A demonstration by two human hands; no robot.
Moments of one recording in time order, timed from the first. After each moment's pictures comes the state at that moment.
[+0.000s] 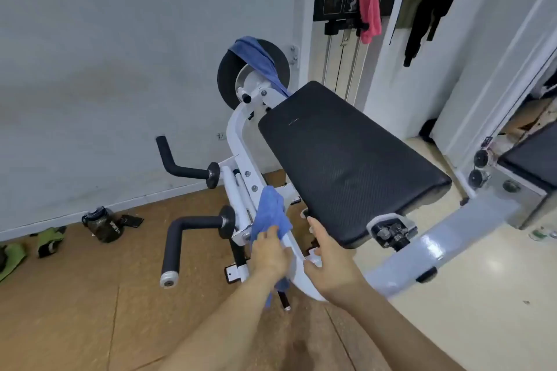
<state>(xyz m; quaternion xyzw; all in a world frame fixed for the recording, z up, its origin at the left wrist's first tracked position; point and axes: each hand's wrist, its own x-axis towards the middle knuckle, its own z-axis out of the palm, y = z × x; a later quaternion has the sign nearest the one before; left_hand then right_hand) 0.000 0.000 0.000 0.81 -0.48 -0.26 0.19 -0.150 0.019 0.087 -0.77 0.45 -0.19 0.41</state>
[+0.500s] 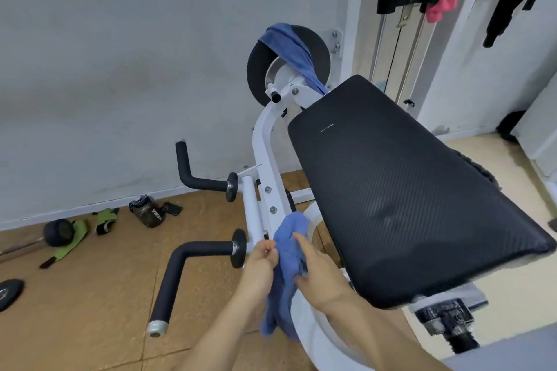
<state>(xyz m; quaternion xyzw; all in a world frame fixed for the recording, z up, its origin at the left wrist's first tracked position) 0.040 -0.045 0.028 0.74 -0.18 -0.42 0.50 -0.081 -0.109 0.015 -0.80 0.40 -0.05 0.45</state>
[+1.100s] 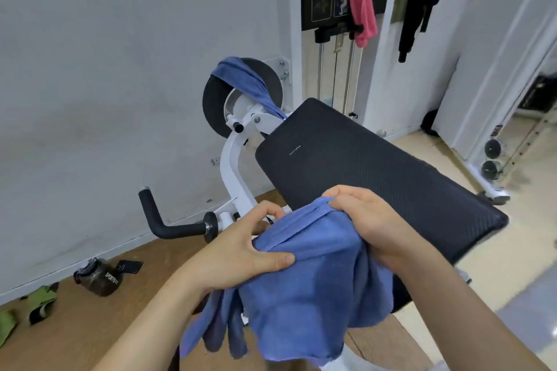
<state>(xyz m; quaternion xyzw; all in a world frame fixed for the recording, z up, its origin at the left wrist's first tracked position) 0.109 -0.050 0.195 0.60 -0.62 -0.41 0.29 -0.097 -0.133 0.194 -0.60 0.41 -0.31 0.61</state>
